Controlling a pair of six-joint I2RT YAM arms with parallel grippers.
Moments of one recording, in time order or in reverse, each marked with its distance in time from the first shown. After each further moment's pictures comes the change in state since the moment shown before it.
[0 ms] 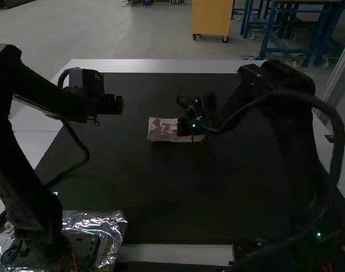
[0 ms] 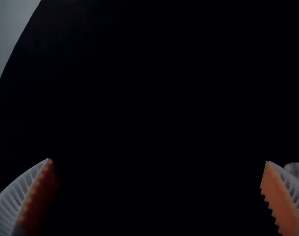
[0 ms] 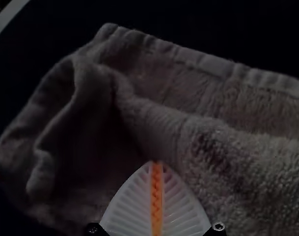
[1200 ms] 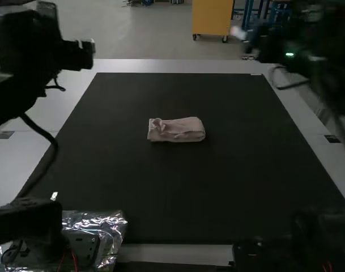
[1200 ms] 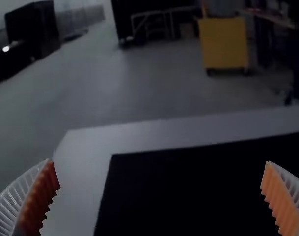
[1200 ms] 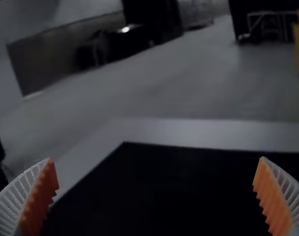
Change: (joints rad) left arm -0.020 -0.754 0.056 -0.320 -0.131 0.153; right arm -0.280 -1.445 -0.339 -0.420 0.145 0.026
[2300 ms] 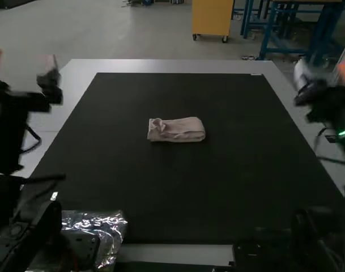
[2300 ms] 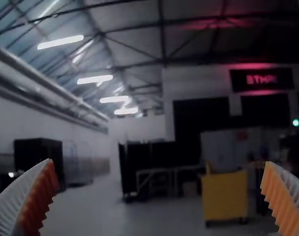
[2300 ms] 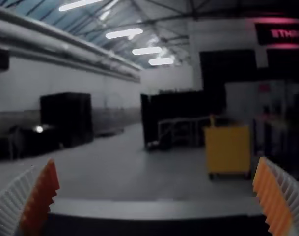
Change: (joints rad) left arm 0.043 -0.807 -0.557 0.293 0.124 -0.005; right arm -0.216 -0.822 -0.481 -0.058 0.143 -0.063
